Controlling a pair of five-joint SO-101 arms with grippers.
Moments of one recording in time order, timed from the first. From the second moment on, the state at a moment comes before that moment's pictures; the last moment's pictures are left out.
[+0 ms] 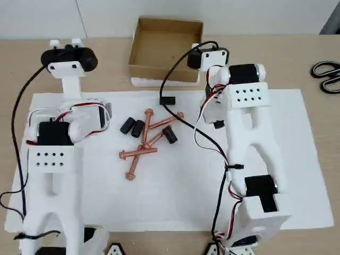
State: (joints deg) left arm -3.2 -28.4 23.4 68.5 8.6; right arm -10.0 9.4 -18.0 96.1 10.9
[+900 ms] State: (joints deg) left arm 12.4 -28.1 38.6 65.6 36.1; right arm -10.0 9.4 -16.8 96.1 10.9
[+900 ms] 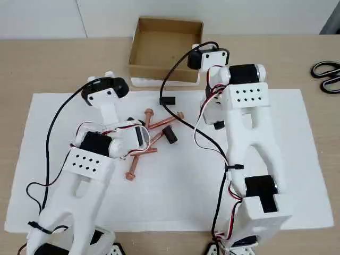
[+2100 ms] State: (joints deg) left arm 10.2 -28.1 53.7 54.7 65.2; right arm -10.0 9.4 -16.0 96.1 10.9
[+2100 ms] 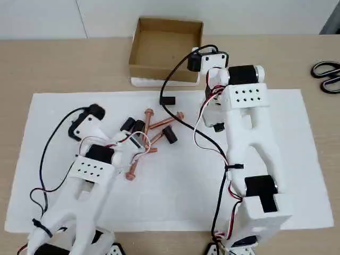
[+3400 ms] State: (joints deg) left arm 8.1 -22.5 60.3 41.2 67.1; right arm -10.0 9.4 -16.0 96.1 10.1
